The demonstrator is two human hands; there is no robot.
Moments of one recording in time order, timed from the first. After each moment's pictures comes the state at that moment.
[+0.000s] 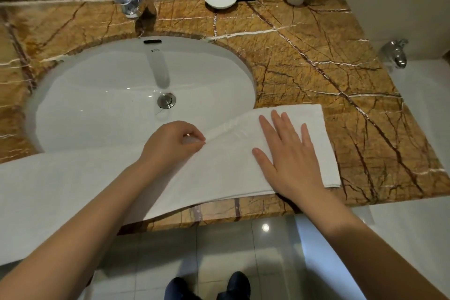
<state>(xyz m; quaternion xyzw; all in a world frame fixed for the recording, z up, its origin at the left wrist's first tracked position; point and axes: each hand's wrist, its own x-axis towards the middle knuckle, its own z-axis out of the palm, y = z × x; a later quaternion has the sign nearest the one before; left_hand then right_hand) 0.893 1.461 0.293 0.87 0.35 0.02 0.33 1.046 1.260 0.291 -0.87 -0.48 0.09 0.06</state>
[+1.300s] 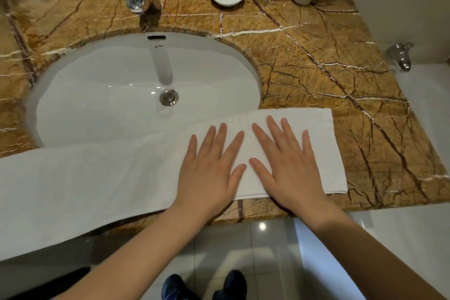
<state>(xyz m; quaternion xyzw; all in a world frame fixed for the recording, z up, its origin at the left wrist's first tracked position) 0.896 1.373 0.288 0.96 0.26 -0.04 0.10 1.034 1.258 0.290 -0.86 -0.50 0.08 0.04</state>
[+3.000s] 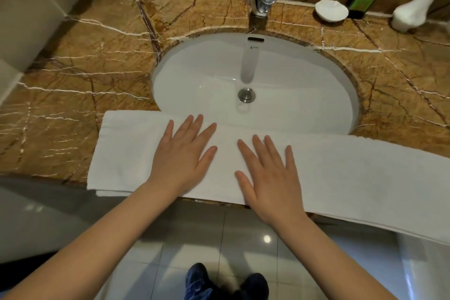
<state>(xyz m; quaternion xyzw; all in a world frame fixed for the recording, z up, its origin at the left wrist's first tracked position) 0.695 1.513 0.287 0.92 0.37 -0.02 0.09 0.841 1.368 0.293 -0.81 -0.58 0.10 0.03</state>
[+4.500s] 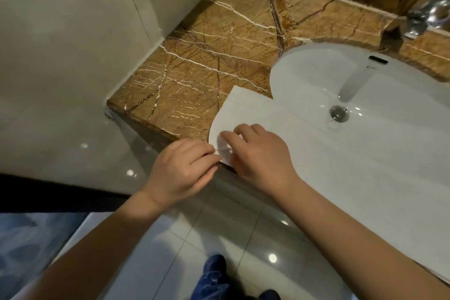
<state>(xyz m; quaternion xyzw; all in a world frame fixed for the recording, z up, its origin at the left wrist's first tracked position) 0.501 1.523 0.289 0.92 0.30 0.24 0.02 0.692 1.504 0.317 -0.57 -0.82 -0.02 0.08</state>
